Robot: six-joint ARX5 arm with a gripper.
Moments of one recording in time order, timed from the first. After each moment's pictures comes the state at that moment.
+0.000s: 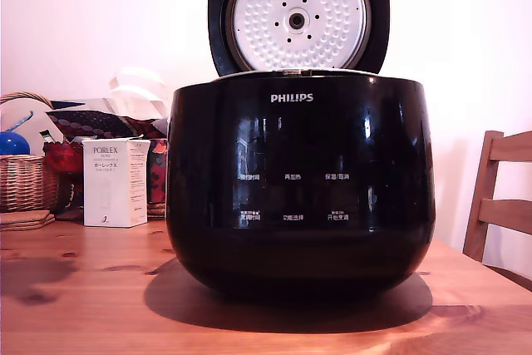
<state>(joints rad) -0.48 1.59 1.99 -1.24 -0.11 0.37</state>
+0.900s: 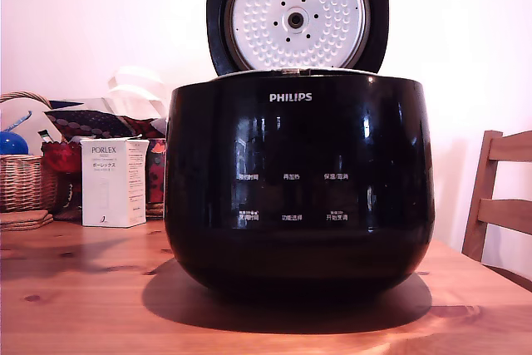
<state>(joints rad) -0.44 1.61 2.00 -0.60 0.03 0.53</state>
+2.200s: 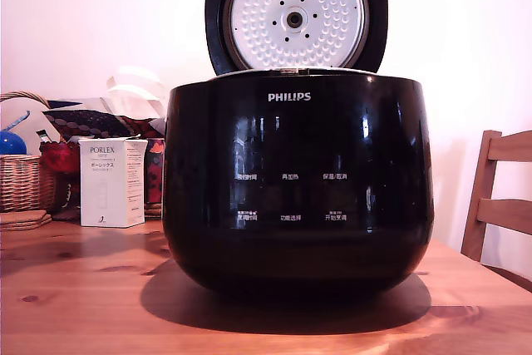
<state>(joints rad) -0.41 1.82 2.04 -0.53 0.33 0.30</state>
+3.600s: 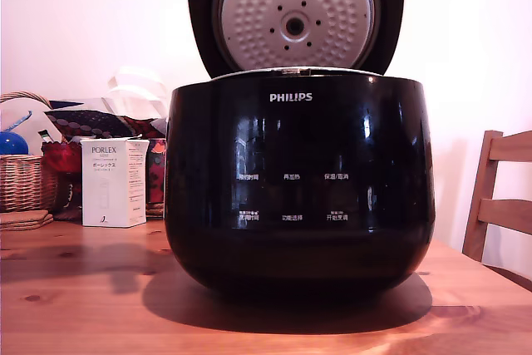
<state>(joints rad) -0.46 1.85 2.20 -1.24 0.62 0.27</state>
